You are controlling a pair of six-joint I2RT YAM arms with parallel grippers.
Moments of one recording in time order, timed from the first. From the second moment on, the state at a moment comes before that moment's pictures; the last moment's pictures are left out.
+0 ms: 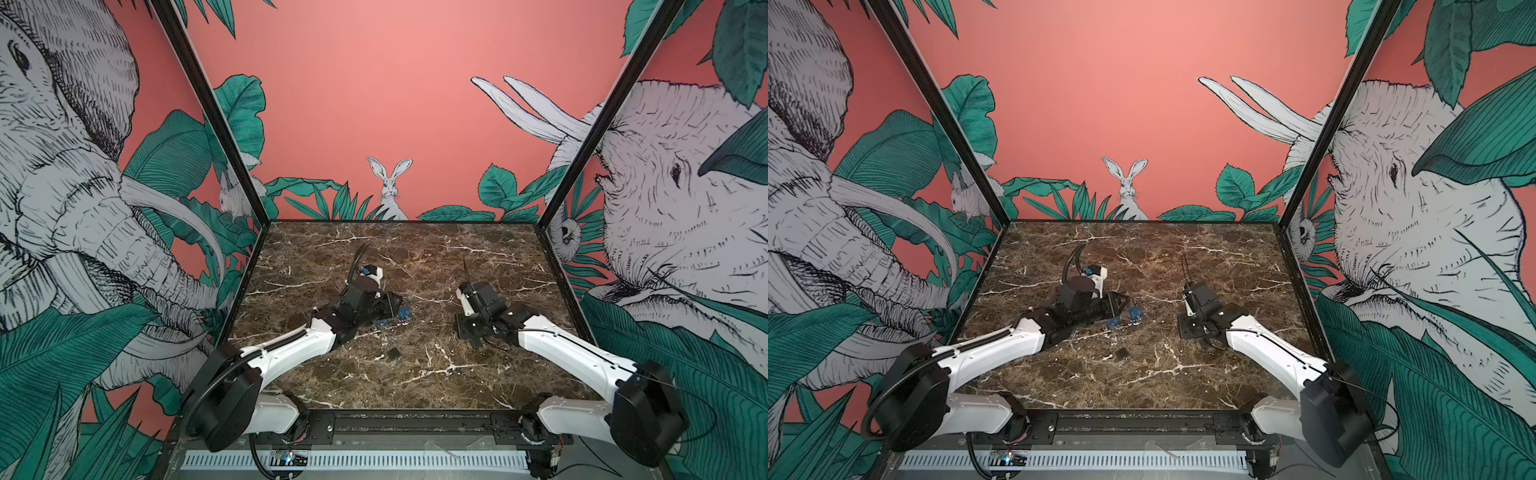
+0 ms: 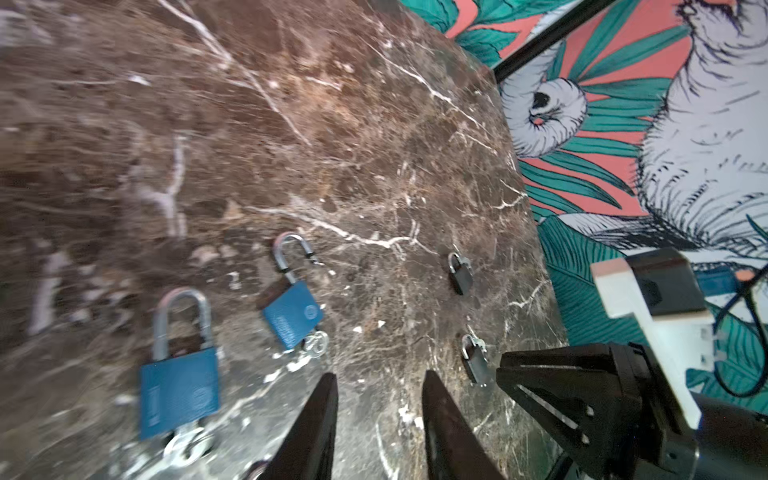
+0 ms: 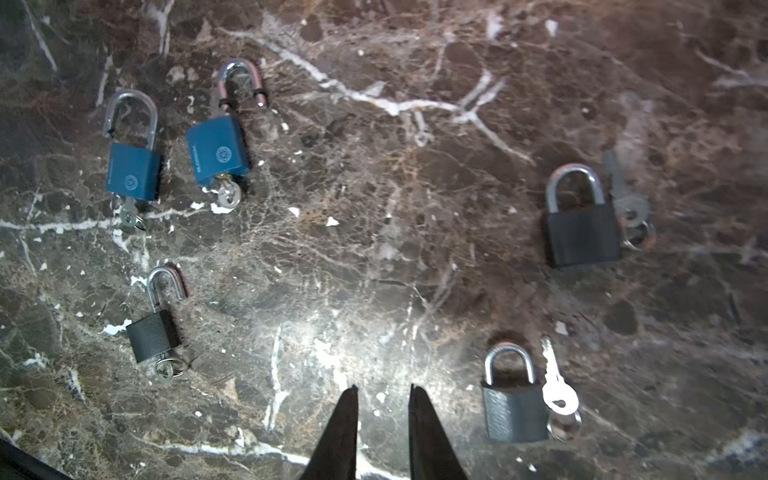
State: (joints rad) left arm -0.68 1.28 0.70 0.01 0.11 -0.77; right arm 0.63 1.30 0.82 -0.59 0.00 0.40
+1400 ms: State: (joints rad) left arm -0.36 0.88 0.48 -0.32 0.17 -0.75; right arm 0.86 2.01 1.38 -0.53 0.16 0.34
